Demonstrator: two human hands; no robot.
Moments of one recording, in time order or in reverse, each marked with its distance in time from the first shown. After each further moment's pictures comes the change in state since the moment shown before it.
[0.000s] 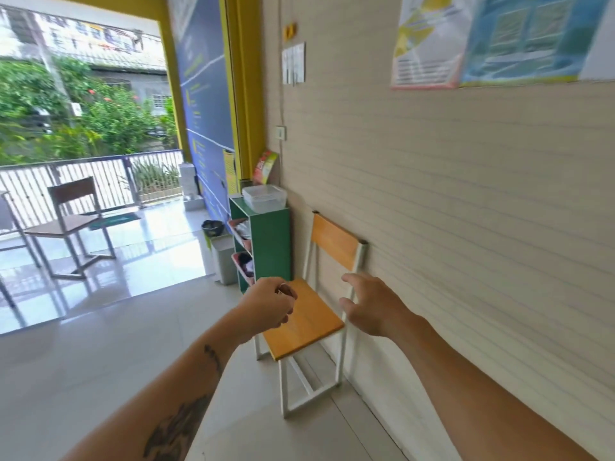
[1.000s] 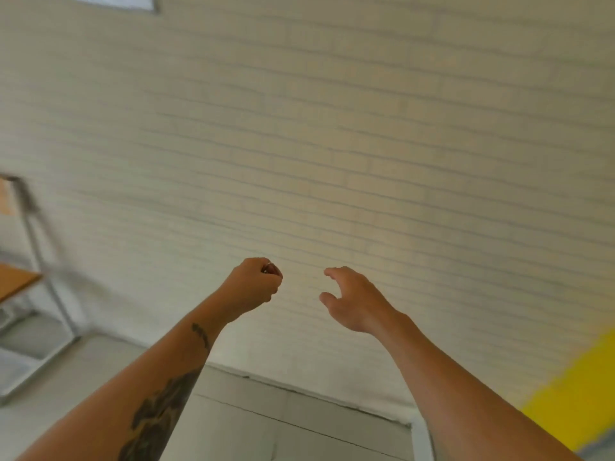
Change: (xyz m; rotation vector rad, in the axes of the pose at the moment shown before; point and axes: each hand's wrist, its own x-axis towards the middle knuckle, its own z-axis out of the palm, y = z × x) left_hand -0.459 0.169 0.476 0.065 -0.677 0.437; right_hand -0.714 0.248 -0.154 -0.043 0.278 0.740
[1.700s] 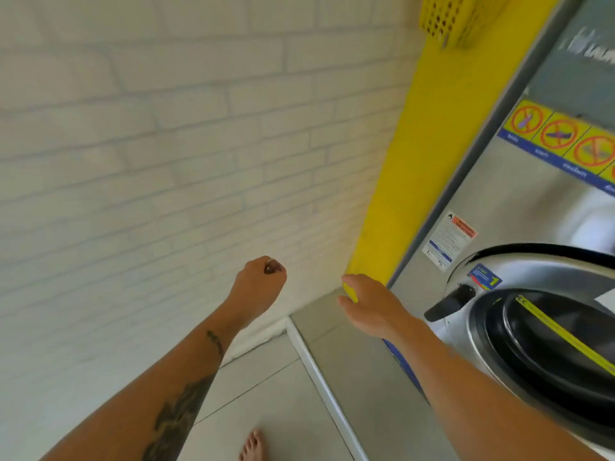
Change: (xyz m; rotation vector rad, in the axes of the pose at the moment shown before) left_hand 0.149 0.106 0.528 0.114 -0.650 0.072; right_hand -0.126 0.479 -0.012 0.207 0.079 0.856
